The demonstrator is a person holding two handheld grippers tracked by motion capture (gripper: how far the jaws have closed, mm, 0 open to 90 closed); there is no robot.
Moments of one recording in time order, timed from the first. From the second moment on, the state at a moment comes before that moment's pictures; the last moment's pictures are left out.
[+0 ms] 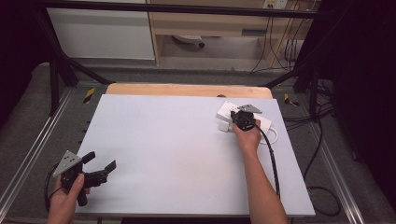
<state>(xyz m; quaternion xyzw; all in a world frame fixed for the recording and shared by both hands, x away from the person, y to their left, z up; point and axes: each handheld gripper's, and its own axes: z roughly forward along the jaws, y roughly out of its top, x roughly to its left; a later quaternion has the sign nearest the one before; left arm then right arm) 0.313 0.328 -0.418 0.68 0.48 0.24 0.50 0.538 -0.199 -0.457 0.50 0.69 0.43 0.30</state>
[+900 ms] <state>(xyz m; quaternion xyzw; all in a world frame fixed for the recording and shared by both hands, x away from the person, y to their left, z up) 0.313 0.328 -0.417 0.68 0.48 0.25 0.50 0.536 -0.198 -0.451 0.51 0.68 0.45 0.28</state>
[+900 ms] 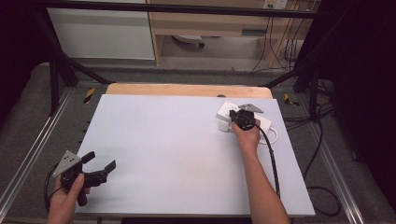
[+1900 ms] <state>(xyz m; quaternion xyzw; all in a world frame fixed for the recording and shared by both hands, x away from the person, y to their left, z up) 0.313 0.328 -0.417 0.68 0.47 0.25 0.50 0.529 -0.202 -0.434 0.51 0.67 0.47 0.26</state>
